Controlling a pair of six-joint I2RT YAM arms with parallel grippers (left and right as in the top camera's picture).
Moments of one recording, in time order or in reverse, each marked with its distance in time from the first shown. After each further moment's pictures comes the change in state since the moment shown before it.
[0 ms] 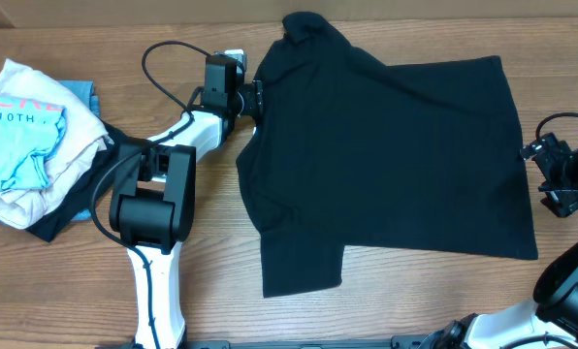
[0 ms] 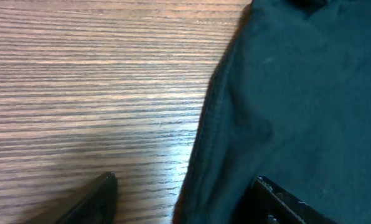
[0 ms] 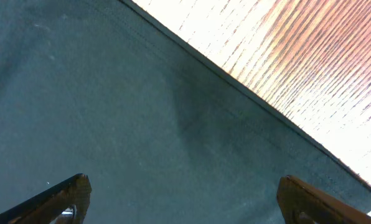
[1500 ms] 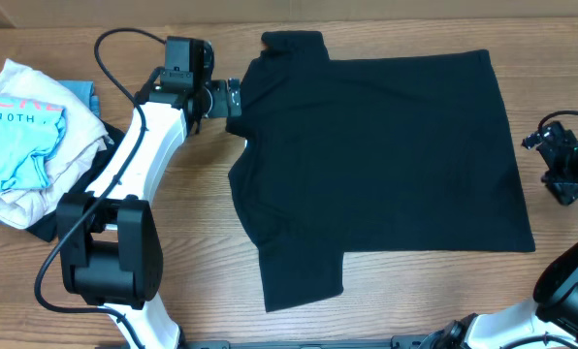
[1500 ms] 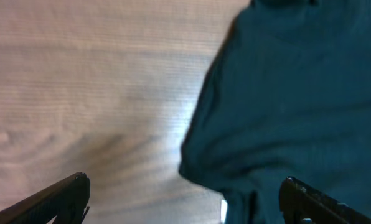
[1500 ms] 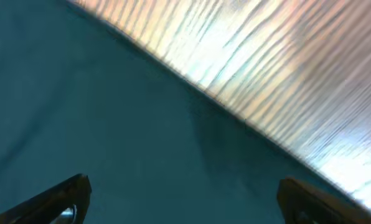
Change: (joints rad) left arm 0.066 -0.371 0.003 -0.608 -0.041 -0.007; right arm 0.000 0.000 0.002 0.120 -0.072 0.000
